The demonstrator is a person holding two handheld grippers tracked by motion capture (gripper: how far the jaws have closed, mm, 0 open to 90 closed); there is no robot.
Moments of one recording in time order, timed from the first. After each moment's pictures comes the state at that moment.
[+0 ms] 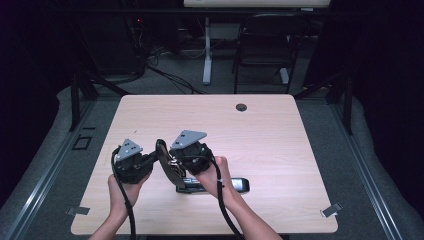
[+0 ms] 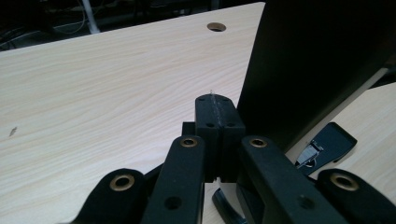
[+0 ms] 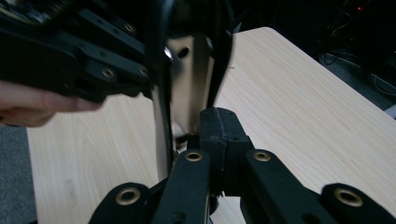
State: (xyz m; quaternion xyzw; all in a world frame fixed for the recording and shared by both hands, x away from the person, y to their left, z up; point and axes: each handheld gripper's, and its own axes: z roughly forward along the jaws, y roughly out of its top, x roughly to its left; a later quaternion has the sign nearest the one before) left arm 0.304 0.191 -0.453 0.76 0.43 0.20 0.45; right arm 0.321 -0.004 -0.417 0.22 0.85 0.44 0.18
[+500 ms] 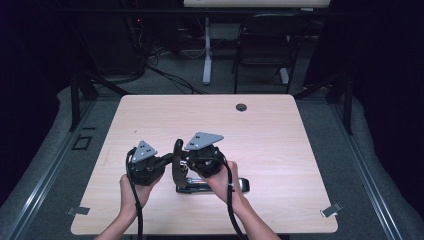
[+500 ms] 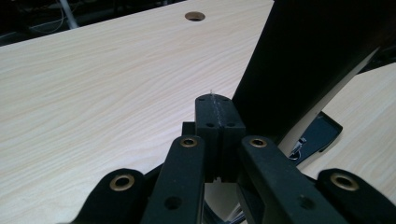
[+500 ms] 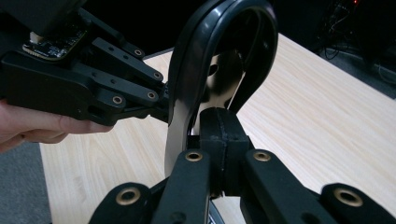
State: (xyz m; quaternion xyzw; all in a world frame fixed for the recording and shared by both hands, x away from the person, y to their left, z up) left arm 0.306 0.166 -0.462 0.78 0.40 0.19 0.44; right arm 0.316 -0.035 -0.425 0.26 0.83 0.46 0.16
